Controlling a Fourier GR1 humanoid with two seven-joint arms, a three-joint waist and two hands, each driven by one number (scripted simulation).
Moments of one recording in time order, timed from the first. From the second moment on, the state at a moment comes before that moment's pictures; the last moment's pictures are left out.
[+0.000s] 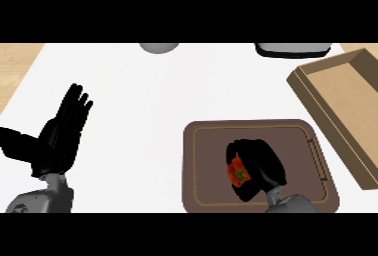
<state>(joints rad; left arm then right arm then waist) -0.11 0.10 0.09 -1.67 0.10 0.08 0.24 -0.11 -0.10 0.37 -1.48 1.03 0.09 0.11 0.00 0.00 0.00</state>
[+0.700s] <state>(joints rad) -0.11 0.11 0.11 -1.66 0.11 0.07 0.23 -0.13 -0.09 0.54 -1.85 1.23 0.28 0.26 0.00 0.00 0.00</state>
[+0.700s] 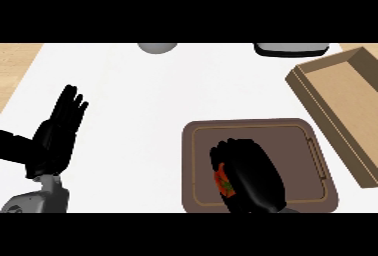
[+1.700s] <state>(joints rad) -0.10 0.09 0.09 -1.68 0.09 0.08 0.23 -0.36 -0.10 -0.03 -2.09 1.03 0.36 0.49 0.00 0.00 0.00</state>
